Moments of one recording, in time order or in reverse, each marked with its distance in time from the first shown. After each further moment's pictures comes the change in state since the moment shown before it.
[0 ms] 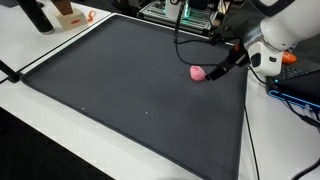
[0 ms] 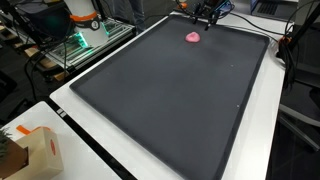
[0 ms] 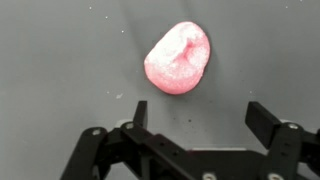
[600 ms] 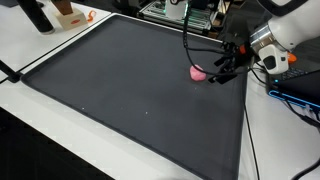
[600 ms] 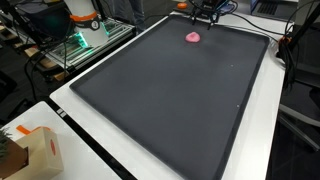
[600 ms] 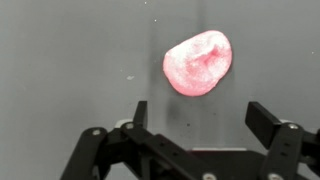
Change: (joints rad) arm 0.015 0.000 0.028 -0.022 -0.142 0.000 -0.234
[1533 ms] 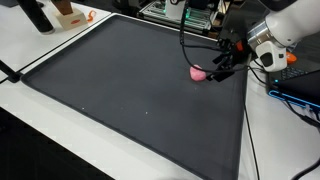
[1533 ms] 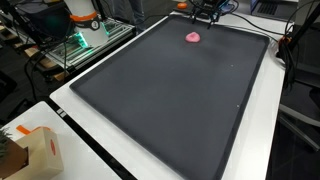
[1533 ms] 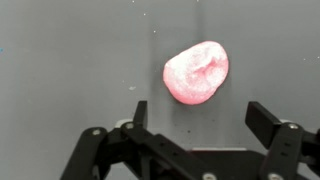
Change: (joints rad) arm -0.027 -0.025 0.004 -0.006 0.029 -0.014 -0.017
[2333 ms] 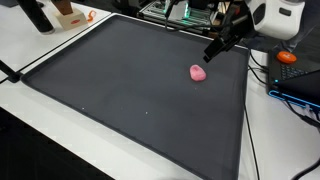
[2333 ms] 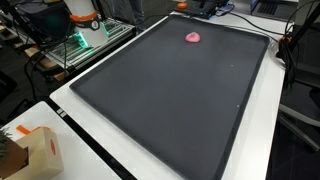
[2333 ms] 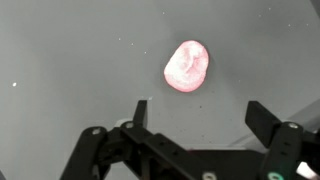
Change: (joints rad) arm -0.095 -0.133 -0.005 0.029 0.227 -0.047 0.277
